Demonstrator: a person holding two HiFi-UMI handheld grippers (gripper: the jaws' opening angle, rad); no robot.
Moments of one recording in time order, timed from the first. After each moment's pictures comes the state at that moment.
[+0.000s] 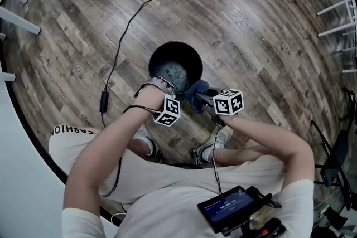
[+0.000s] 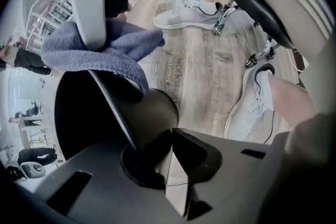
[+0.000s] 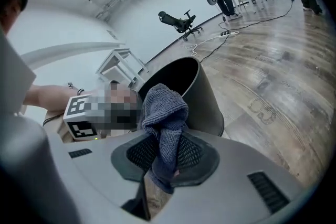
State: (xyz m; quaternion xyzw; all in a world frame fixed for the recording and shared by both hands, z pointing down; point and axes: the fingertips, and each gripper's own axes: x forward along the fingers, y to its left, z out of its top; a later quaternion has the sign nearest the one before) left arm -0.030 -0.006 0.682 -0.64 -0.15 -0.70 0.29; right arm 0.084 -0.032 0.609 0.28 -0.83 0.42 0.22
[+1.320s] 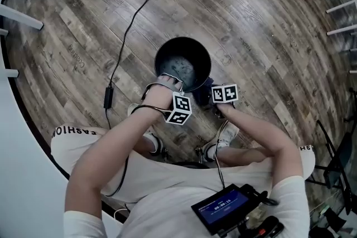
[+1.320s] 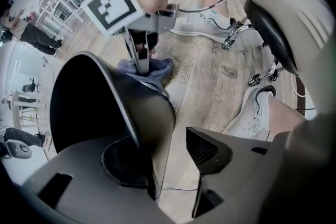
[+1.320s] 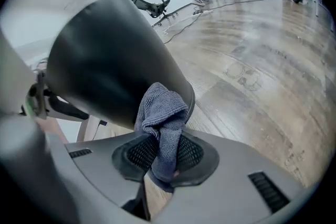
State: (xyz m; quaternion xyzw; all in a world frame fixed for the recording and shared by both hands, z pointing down) left arm -0.020 -0.004 0.683 -0.67 -0.12 -0.70 0.21; right arm 0.112 -0.046 0.745 0.36 -0.75 0.48 0.30
